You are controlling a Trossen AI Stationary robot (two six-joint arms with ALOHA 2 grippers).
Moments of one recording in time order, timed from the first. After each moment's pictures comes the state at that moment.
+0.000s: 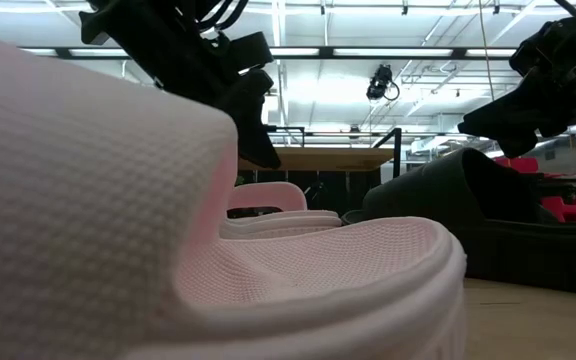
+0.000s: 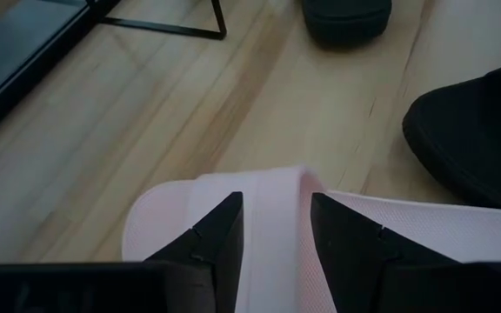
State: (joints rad) left arm -0.24 1.70 0.94 -0.07 -0.65 -0.39; right arm 0.28 0.53 0.02 0.33 0.43 0.27
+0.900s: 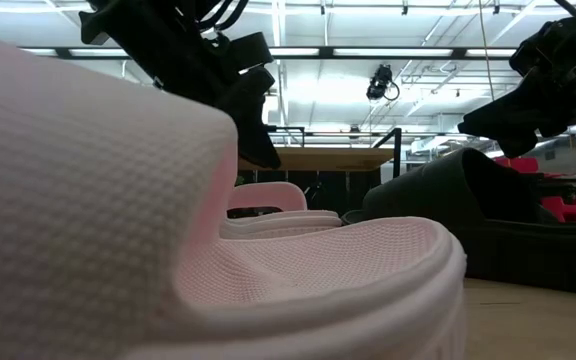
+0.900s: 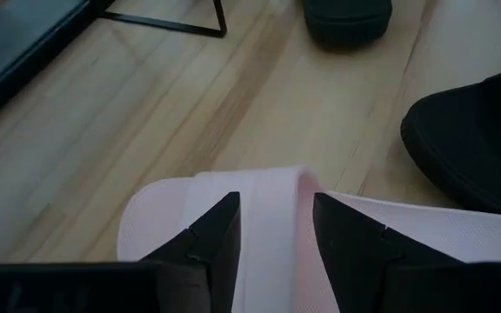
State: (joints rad) left arm -0.24 1.70 0.94 -0.07 -0.64 -0.41; right arm 0.28 0.53 0.02 0.33 0.43 0.27
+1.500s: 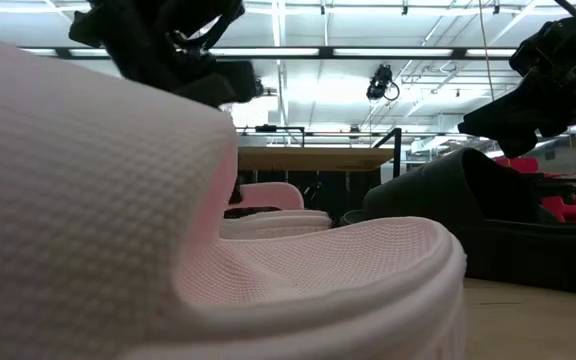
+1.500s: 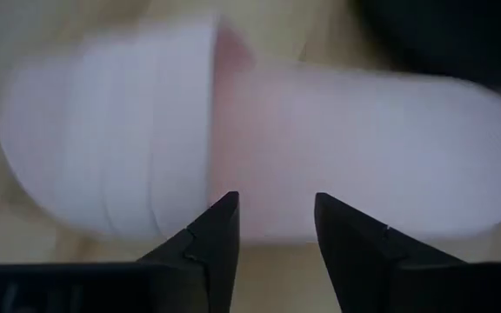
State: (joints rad) left arm -0.25 1.70 0.94 -0.28 -0.34 -0.52; right arm 0.28 0.53 0.02 0.33 0.43 0.27
